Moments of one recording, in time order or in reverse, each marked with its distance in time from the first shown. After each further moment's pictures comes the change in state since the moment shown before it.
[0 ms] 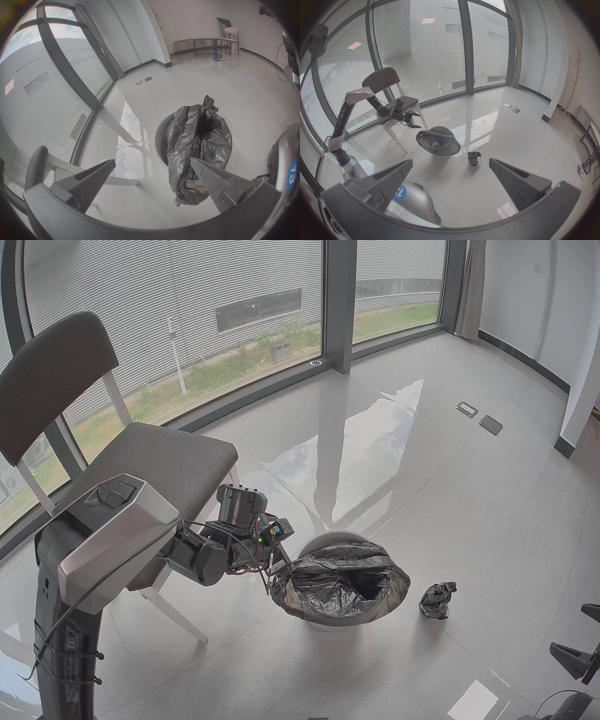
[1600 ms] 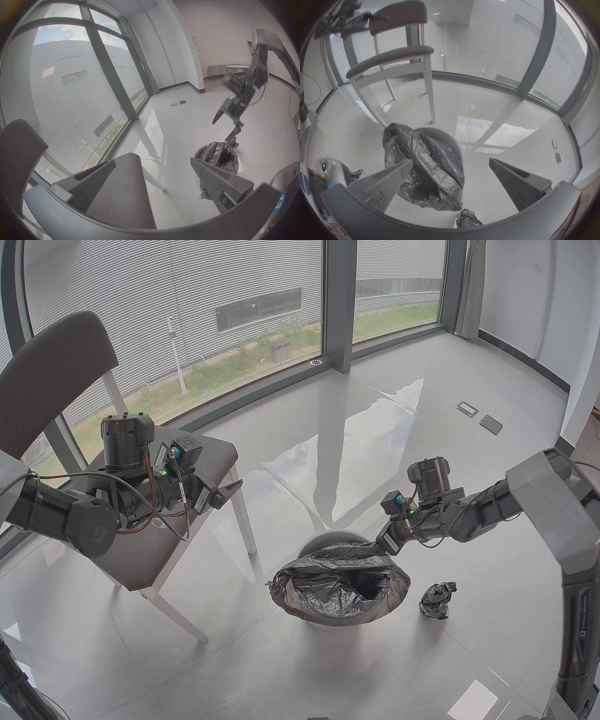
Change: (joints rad) left arm 0.148 -0.547 0.326 -0.118 -0.026 -0.191; right arm 0.040 1.886 -1.077 -0.521 0.198 -0.566
